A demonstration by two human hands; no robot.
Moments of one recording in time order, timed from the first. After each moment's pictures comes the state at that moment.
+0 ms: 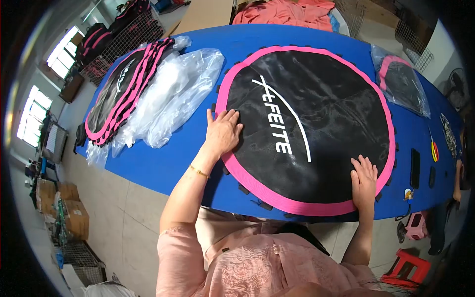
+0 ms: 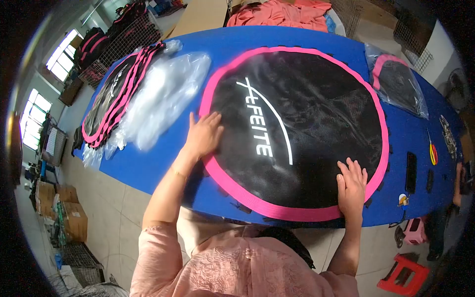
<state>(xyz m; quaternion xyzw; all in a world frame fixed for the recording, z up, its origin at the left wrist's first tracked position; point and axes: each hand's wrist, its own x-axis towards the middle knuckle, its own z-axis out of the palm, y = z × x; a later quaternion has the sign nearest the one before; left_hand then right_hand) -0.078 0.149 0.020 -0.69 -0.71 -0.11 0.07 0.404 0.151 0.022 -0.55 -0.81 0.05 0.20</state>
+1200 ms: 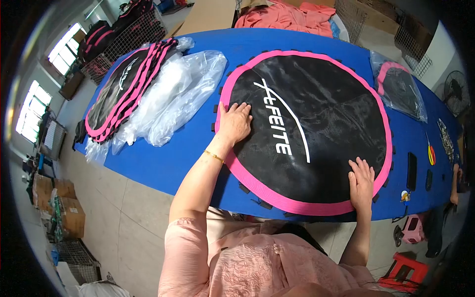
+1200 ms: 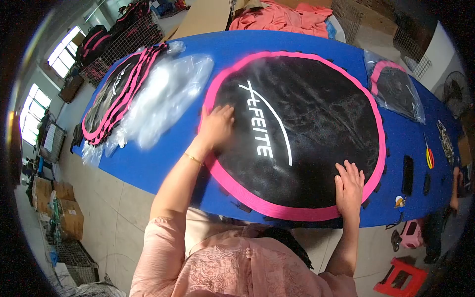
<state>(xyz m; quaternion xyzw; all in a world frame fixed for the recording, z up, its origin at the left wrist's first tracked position) -0.065 0.191 0.009 -0.69 -0.71 -0.12 0.08 0.404 0.151 0.022 -0.56 -0.81 0.05 0.19</state>
